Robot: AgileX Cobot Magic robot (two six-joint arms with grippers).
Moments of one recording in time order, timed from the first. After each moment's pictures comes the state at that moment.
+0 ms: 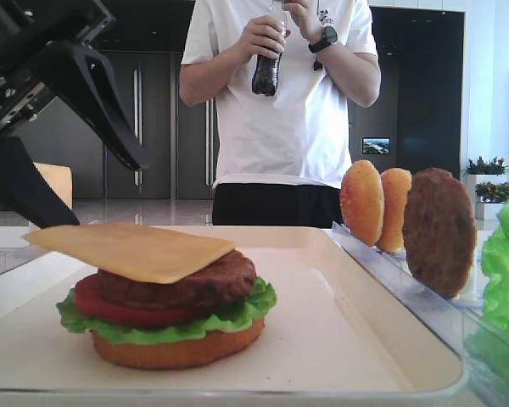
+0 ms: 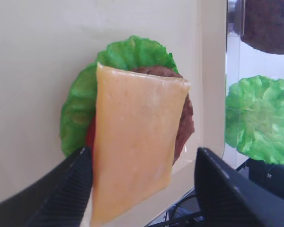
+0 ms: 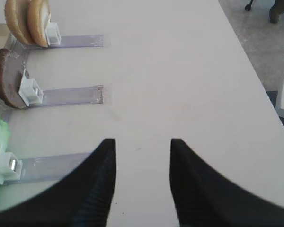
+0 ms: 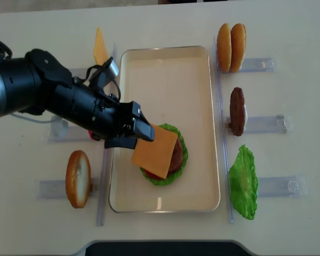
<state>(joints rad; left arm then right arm) -0.31 1.65 -0.81 -0.98 0.77 0.49 -0.02 -0.01 -0.50 -0.01 1.14 -0.01</state>
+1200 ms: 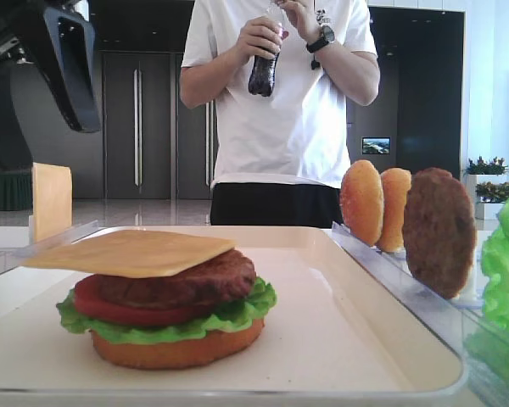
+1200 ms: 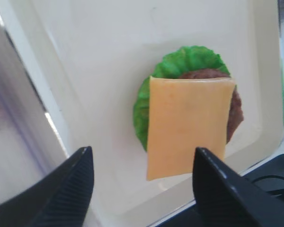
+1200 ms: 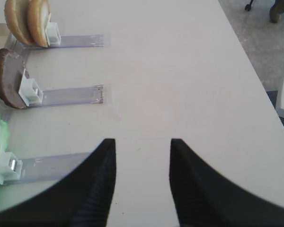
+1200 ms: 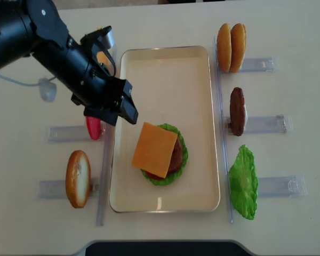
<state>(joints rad) -0.31 1.65 -1.11 -0.46 0.99 0.15 -0.02 -0.01 -0.50 -0.01 1.14 -0.01</state>
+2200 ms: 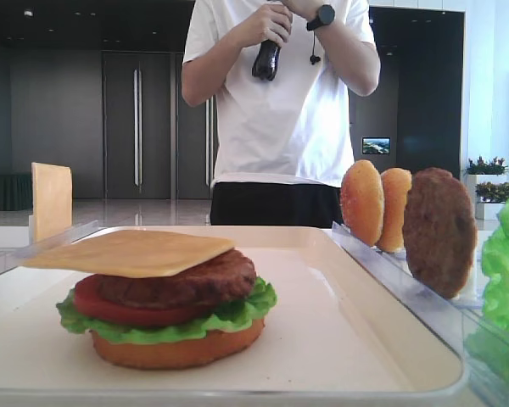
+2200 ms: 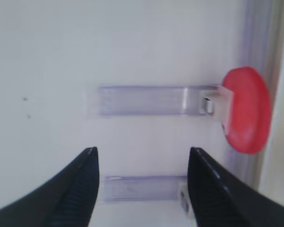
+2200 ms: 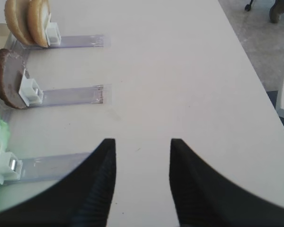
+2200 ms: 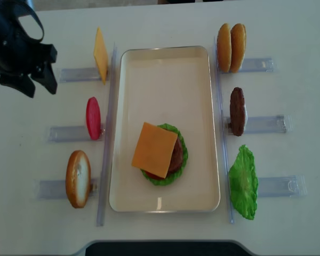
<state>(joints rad) 0.05 1.62 -1.30 -0.05 1.21 0.02 -0.02 -0.01 -0.50 -0.01 1.14 -0.01</state>
